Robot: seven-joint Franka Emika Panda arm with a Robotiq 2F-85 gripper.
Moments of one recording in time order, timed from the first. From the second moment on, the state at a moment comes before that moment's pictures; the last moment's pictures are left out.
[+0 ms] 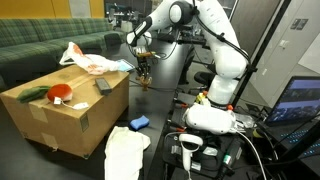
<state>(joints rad) -0.35 0.78 -0.18 -1.53 0.12 1.83 0.14</state>
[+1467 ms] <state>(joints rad) -0.07 -0.10 -0.06 -2.22 -0.23 2.58 0.63</state>
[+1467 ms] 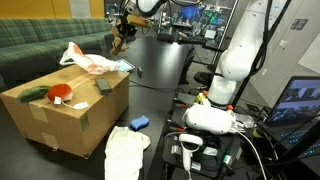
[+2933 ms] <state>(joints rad) 0.20 0.38 0.03 -1.60 -0.54 2.18 0.18</state>
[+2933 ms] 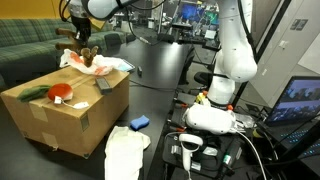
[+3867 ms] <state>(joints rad) 0.22 0.28 0.13 -1.60 -0.56 2.13 -0.15</state>
